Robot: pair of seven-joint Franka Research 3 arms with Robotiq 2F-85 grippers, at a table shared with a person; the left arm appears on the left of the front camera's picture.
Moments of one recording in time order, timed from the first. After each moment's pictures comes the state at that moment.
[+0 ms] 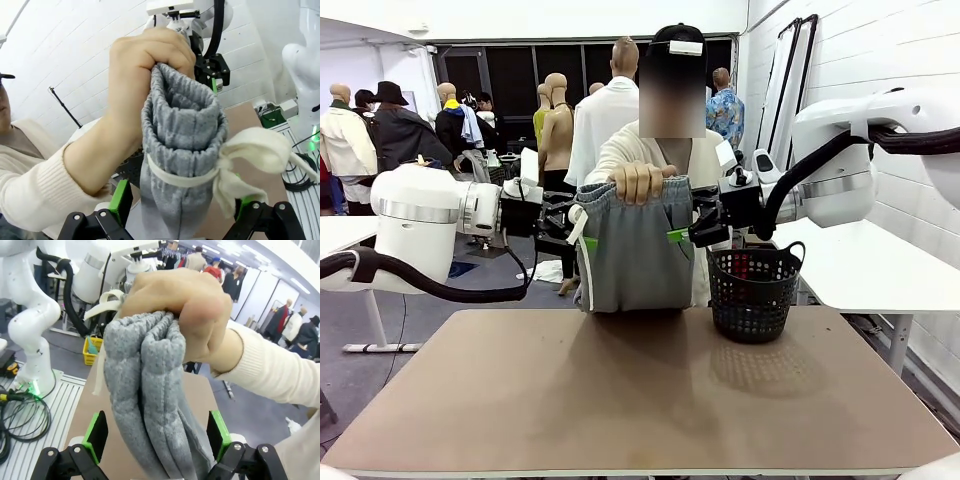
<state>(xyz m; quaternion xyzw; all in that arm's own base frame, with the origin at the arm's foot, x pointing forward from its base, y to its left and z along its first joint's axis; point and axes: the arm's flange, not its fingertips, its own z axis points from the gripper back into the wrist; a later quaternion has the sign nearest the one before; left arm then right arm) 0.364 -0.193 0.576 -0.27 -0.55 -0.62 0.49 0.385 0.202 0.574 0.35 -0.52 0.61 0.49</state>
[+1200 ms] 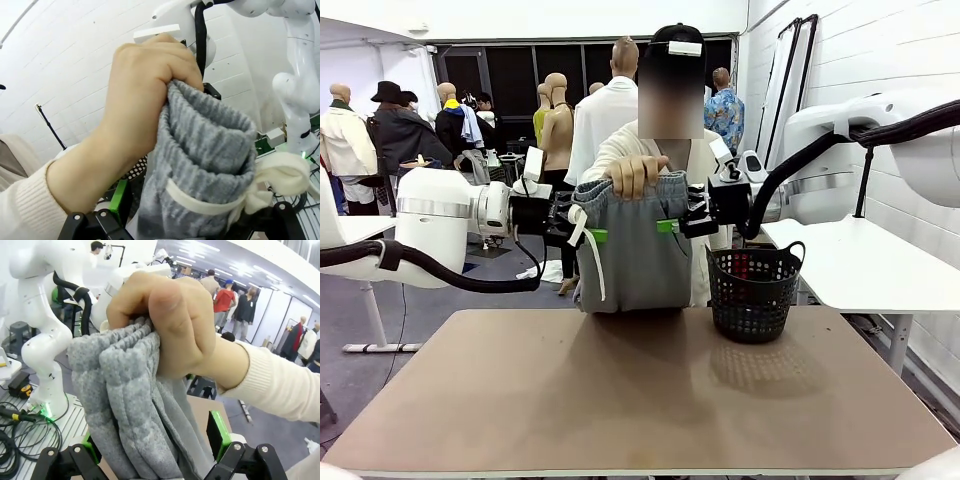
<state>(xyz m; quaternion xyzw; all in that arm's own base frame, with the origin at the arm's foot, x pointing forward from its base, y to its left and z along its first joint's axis) 0.390 -0.207 0.571 -0.35 -0.56 -0.60 0.45 0.412 0.219 0.571 0.43 -0.51 0.60 0.45</state>
